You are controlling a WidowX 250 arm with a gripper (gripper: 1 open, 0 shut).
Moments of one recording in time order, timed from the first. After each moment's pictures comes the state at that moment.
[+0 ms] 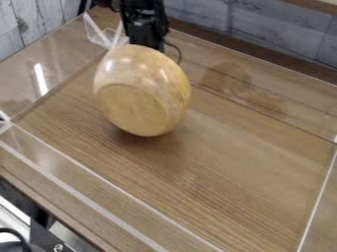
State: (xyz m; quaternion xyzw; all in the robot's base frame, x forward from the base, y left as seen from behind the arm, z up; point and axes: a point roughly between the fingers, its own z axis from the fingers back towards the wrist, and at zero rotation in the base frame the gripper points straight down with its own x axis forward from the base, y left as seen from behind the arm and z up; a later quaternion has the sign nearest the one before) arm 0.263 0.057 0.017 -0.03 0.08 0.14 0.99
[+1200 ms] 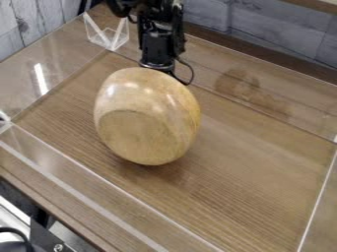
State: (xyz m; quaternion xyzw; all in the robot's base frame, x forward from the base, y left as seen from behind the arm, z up) arm 0.250 0.046 0.021 -0.02 0.14 0.15 0.98
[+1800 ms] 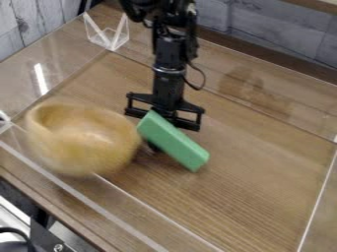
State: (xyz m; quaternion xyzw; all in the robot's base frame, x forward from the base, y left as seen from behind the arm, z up) arm 0.250 0.040 0.018 -0.02 0.16 0.15 0.98
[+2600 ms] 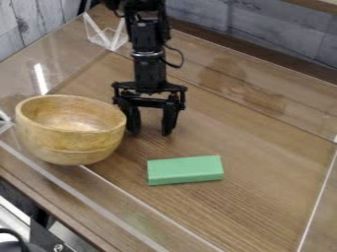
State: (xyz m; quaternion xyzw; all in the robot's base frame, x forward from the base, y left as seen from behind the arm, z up) arm 0.260 0.059 0.025 -0.09 0.16 0.16 0.97
